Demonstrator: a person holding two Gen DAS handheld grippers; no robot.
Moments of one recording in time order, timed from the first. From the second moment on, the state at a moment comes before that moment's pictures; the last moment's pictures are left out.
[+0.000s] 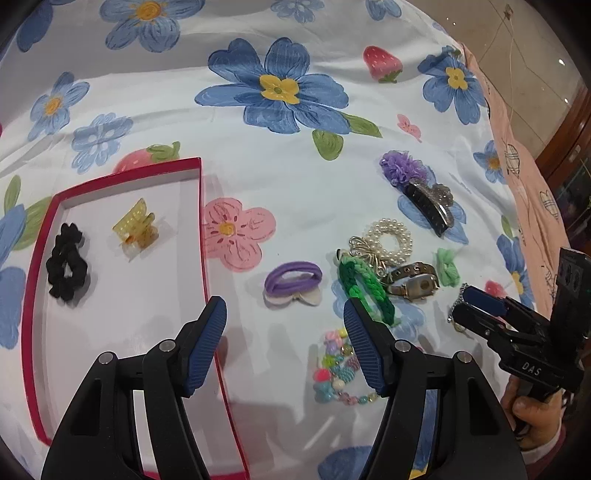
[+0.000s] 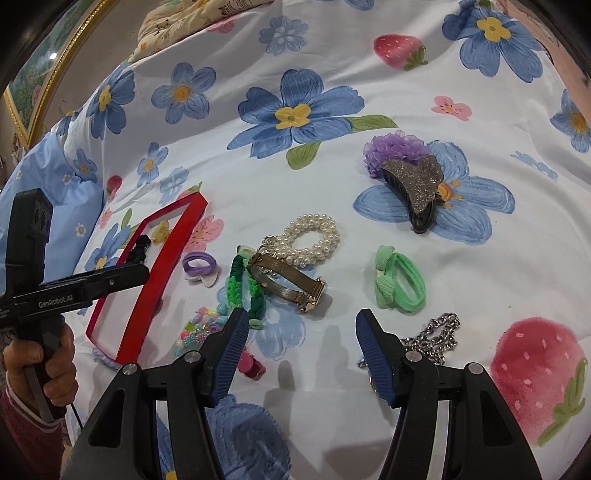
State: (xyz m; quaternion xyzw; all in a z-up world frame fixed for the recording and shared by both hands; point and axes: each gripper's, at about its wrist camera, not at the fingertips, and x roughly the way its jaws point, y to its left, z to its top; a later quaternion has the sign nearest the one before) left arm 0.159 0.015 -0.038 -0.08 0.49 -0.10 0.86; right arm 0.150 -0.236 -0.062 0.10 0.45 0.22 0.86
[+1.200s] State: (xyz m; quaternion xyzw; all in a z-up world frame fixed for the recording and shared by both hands) left arm 0.212 -0.014 -0.088 -0.03 0.52 -0.12 0.84; right arm 0.202 -0.218 -0.096 0.11 0.47 0.22 0.85
